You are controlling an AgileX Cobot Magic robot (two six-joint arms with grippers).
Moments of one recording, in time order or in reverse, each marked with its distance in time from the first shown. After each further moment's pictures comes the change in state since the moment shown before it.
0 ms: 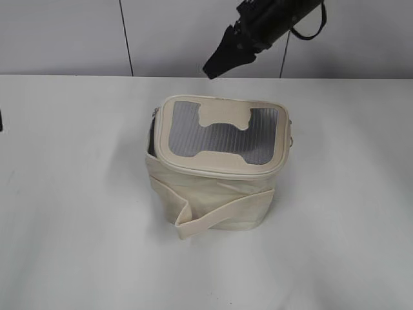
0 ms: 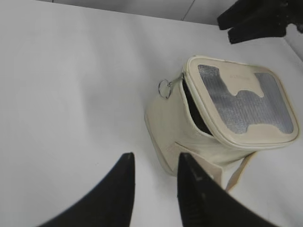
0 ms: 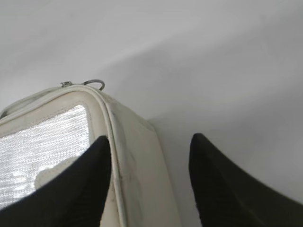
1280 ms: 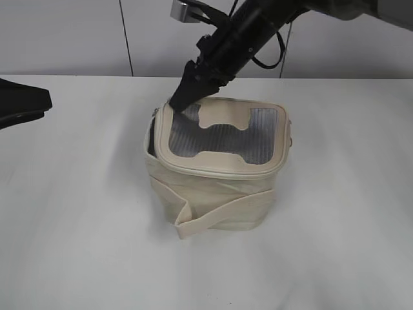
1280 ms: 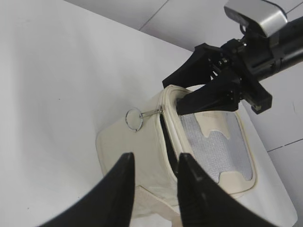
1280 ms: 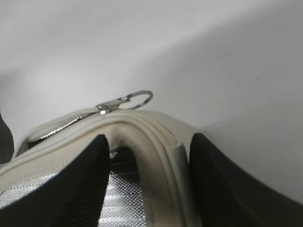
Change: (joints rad) left arm 0.169 0.477 0.000 -0.709 0.202 0.650; right arm 0.126 0.085 -0.009 -0.034 0.005 0.131
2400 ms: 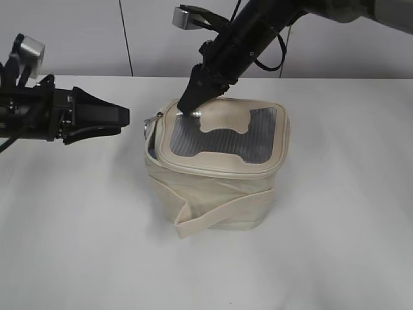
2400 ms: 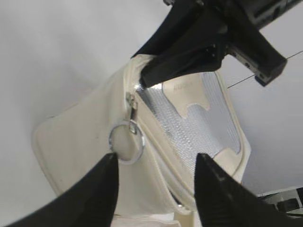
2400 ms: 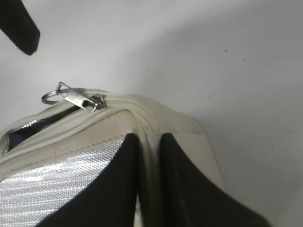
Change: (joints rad) left arm -0.156 0.513 -0.250 -0.049 0.194 0.240; right arm 0.003 0.010 -0.002 -0.055 0.001 0.023
